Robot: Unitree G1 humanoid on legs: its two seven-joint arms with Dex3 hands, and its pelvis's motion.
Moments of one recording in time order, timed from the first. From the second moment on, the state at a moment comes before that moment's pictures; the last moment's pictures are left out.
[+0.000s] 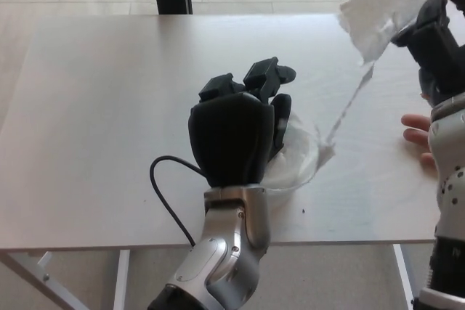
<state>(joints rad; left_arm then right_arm) -0.36 -0.10 -0.50 0.38 0.85 0.25 0.78 -0.55 0.11 -0.38 -0.04 0.53 0.37 -0.38</state>
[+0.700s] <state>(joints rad) -0.33 -0.08 -0.51 0.37 0.85 0.23 0.79 -0.75 0.01 -0.47 0.01 0.70 0.40 -0.50</state>
